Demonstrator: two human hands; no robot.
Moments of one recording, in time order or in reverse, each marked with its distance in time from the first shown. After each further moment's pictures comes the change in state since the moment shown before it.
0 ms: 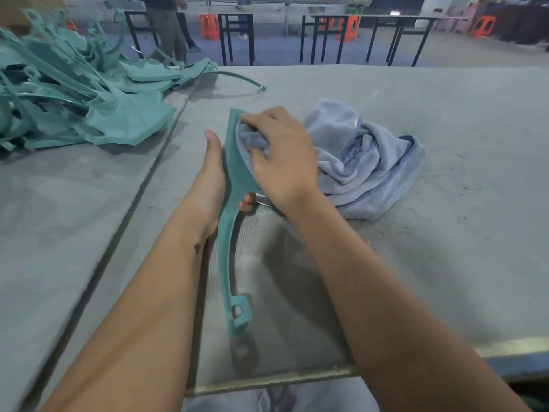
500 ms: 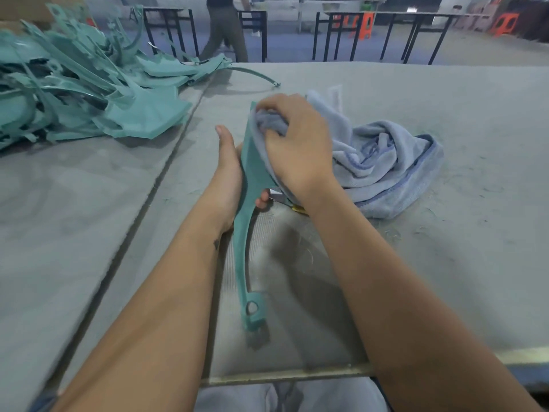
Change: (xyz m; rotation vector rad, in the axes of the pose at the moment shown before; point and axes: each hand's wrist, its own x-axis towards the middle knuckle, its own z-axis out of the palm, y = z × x) left_hand -0.003 -0.001 0.003 0.028 0.008 0.015; right_hand 0.010 -0.008 0.004 0.206 0.069 0.103
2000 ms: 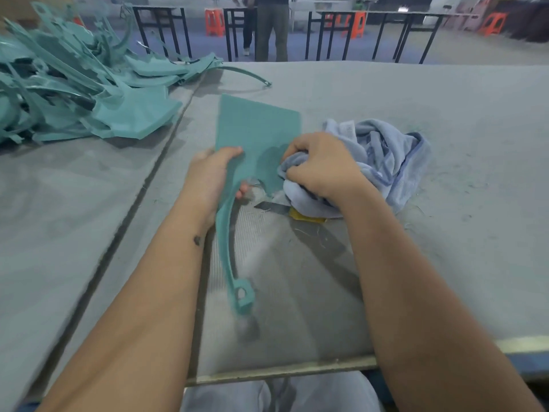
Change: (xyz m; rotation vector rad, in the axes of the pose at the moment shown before) left_hand 0.001 0.007 -0.004 0.165 0.369 0.087; right_hand -0.006 0.033 -0.052 -0.229 -0.450 0.259
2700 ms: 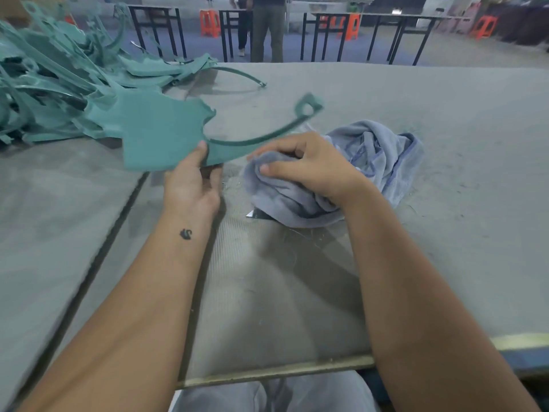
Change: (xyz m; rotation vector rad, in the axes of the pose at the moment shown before) left_hand 0.015 -0.001 0.000 -0.797 0.249 -0.061; right_hand -0.009 -0.001 -0.003 0.446 -0.190 -0.215
